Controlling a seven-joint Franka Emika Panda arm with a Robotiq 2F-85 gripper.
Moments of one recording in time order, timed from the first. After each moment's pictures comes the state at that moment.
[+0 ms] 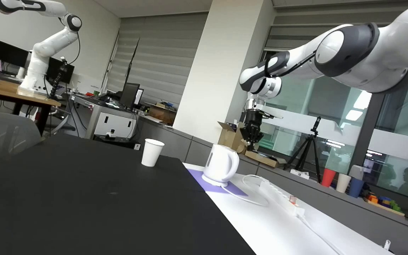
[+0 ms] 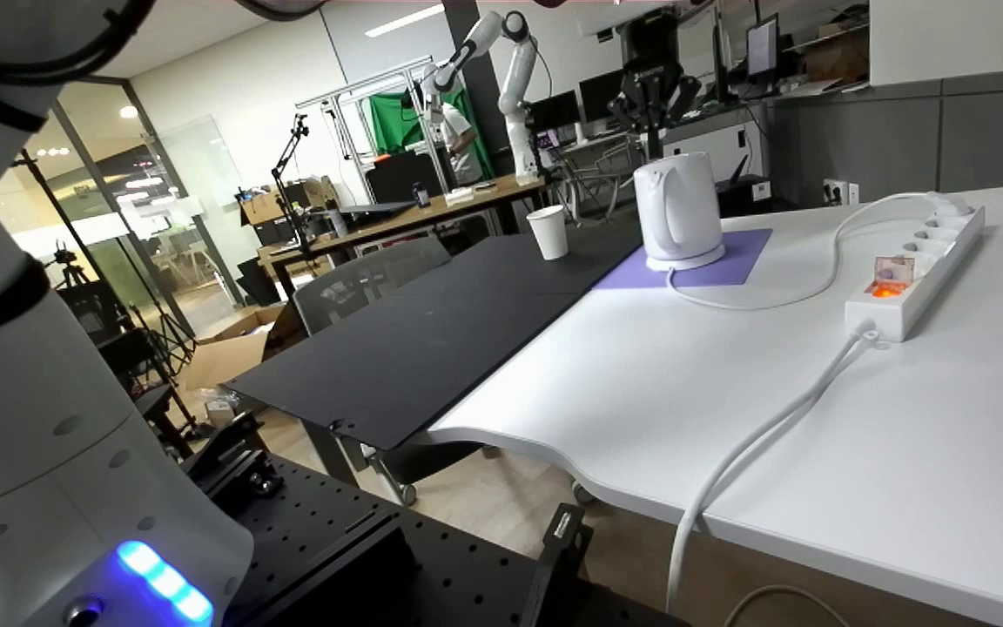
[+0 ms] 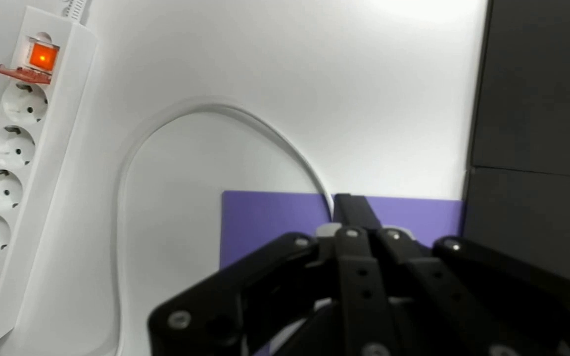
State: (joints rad) arm -0.20 0.97 -0.05 -0.82 -0.02 1.54 -0.26
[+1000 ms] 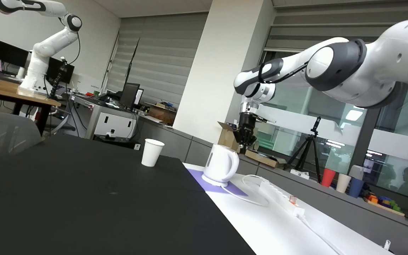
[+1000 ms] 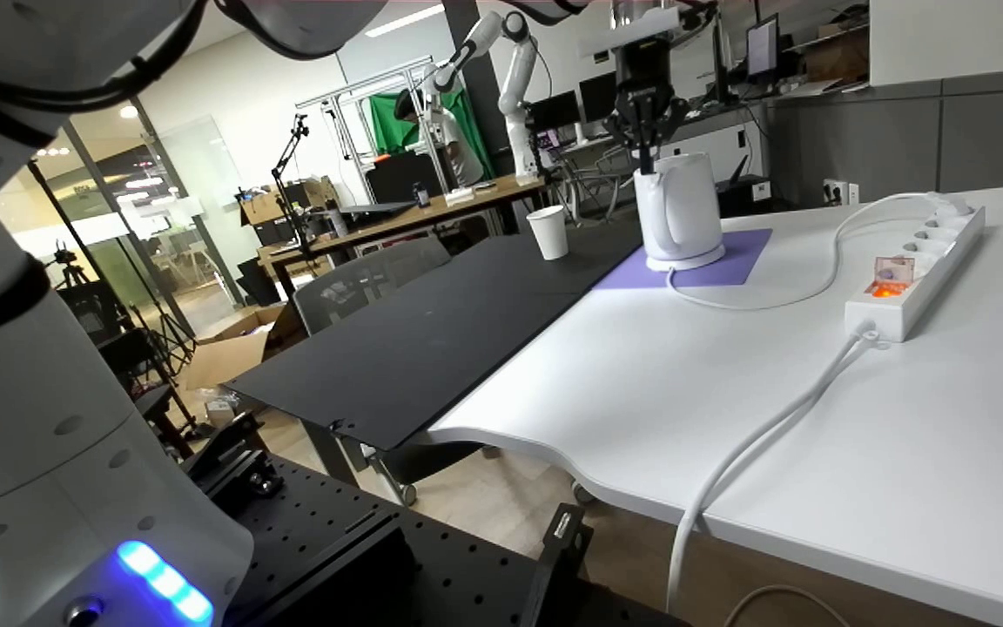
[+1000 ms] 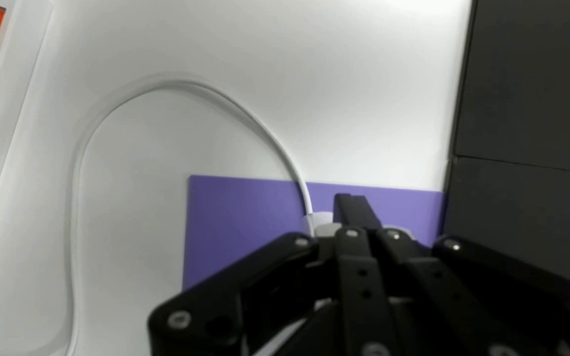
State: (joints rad) arm -0.20 1.08 -0.01 -0.67 -0.01 1.50 -0.26
